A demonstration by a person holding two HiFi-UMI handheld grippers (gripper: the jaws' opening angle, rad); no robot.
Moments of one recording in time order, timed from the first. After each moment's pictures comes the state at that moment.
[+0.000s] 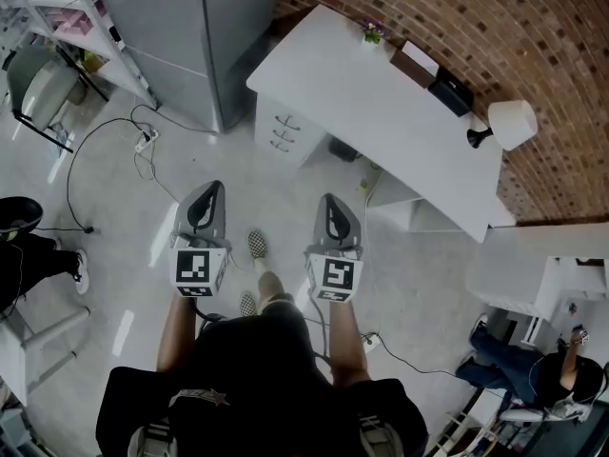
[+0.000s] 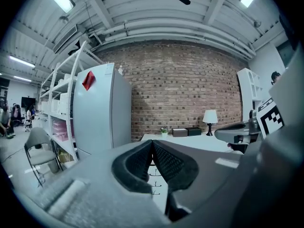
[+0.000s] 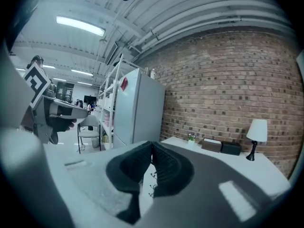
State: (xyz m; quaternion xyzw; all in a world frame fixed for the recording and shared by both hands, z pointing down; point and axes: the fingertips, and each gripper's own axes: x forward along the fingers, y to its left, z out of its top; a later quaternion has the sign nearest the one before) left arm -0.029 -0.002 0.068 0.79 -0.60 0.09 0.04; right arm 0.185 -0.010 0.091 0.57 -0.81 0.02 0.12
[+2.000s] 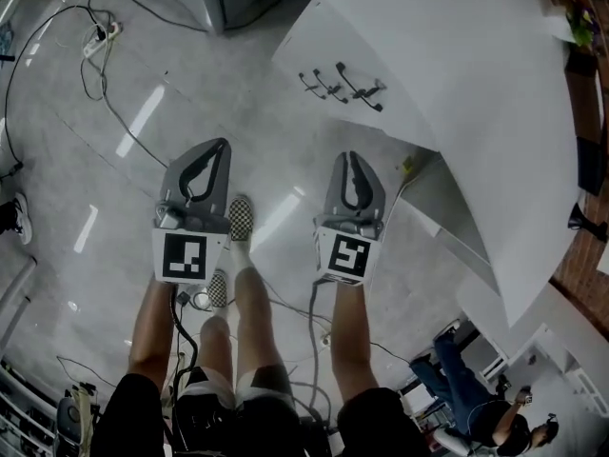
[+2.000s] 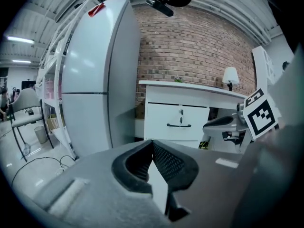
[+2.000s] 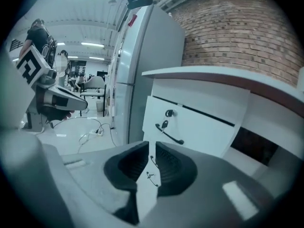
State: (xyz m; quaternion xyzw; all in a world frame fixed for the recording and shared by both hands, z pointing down) left arm -0.062 -0.217 0.518 0.77 -0.60 0.15 0.13; right arm 0.122 -0.258 0.540 0.49 -0.83 0.03 0.27
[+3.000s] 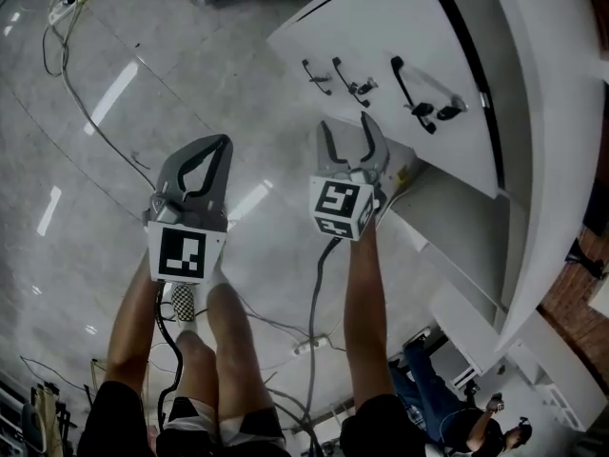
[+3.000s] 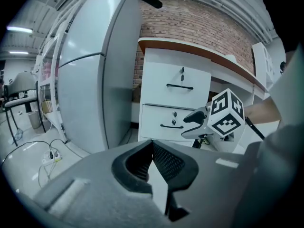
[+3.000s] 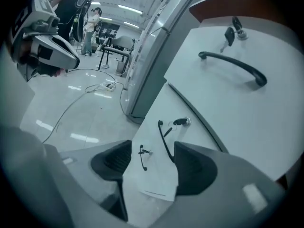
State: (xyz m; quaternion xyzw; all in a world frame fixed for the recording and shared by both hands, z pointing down) left arm -0.046 -0.216 0.685 0.78 -0.58 0.17 0.16; right arm 0.114 -0.319 0.741 0.37 -0.80 -0.08 0.46
